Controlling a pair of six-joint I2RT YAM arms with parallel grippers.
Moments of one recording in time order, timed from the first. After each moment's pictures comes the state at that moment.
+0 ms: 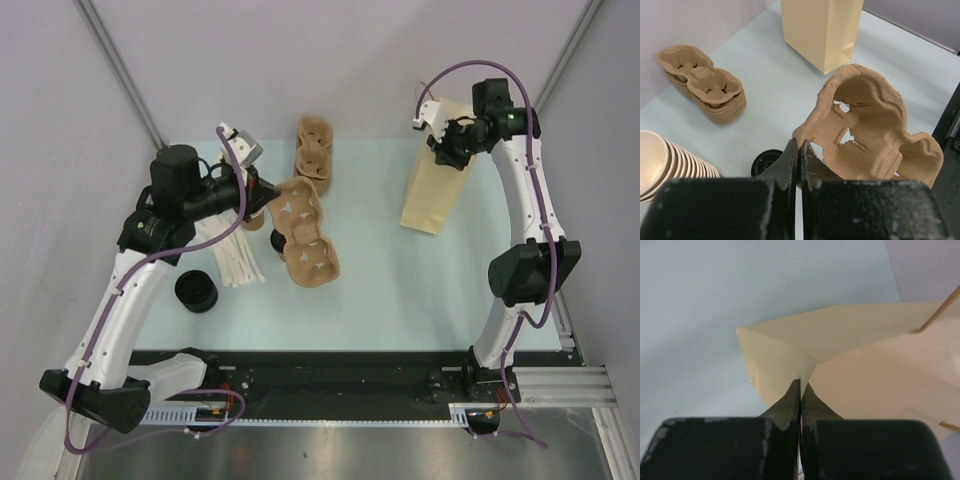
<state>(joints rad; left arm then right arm) -0.33 1.12 1.40 -0.59 0.56 0.17 0.07 1.90 2.16 -1.19 -0.45 -1.04</state>
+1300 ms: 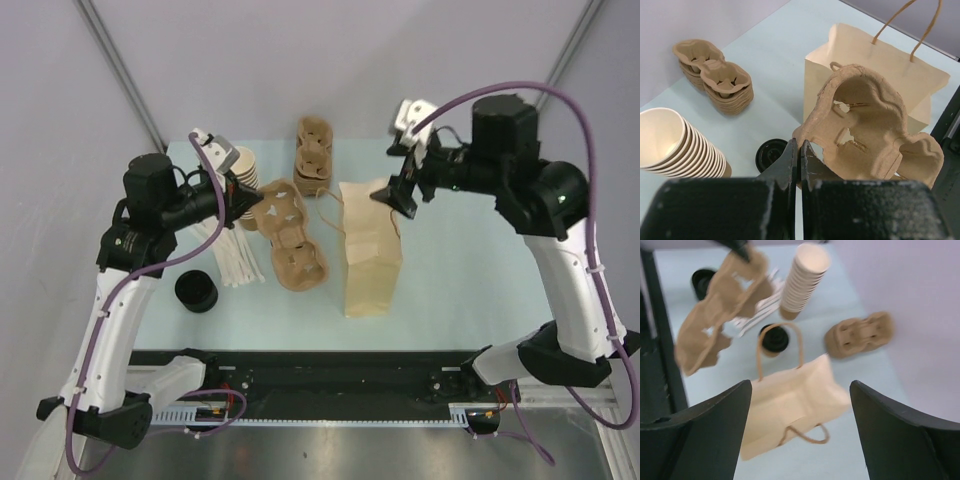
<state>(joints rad) -0.24 1.05 1.40 -0.65 0.61 0.17 0.62 1.41 2.12 -1.11 -0.46 -0.50</state>
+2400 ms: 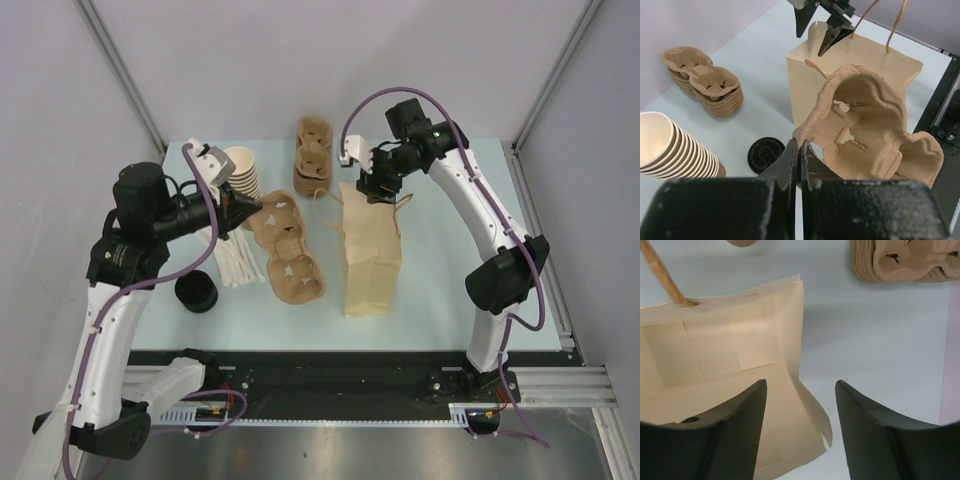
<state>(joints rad) -0.24 0.98 1.40 -0.71 0.67 0.20 0.44 1.89 2.11 -1.20 -0.46 -1.00</state>
